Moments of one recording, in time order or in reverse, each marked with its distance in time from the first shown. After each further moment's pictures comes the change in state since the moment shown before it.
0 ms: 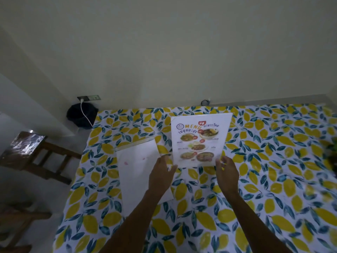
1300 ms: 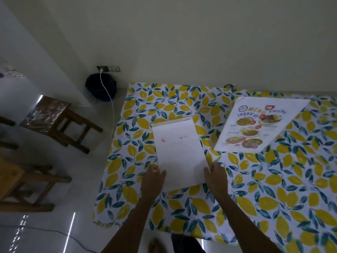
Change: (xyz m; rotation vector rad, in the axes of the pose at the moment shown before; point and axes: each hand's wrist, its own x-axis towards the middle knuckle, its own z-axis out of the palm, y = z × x) left_hand -0.053 -0.199 -0.076 -0.056 0.021 -0.328; right_hand -0.126 -0.047 0.157 -0.211 -0.296 0.145
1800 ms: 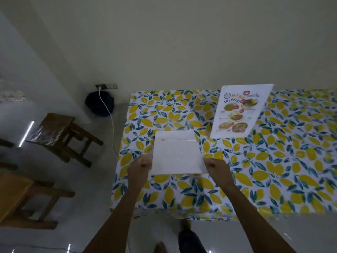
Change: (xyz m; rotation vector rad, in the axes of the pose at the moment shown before) left_hand -0.048 -0.043 -0.101 -0.311 -0.018 0.181; right_hand -0.115 -0.016 -0.040 0.004 -0.038 -0.329
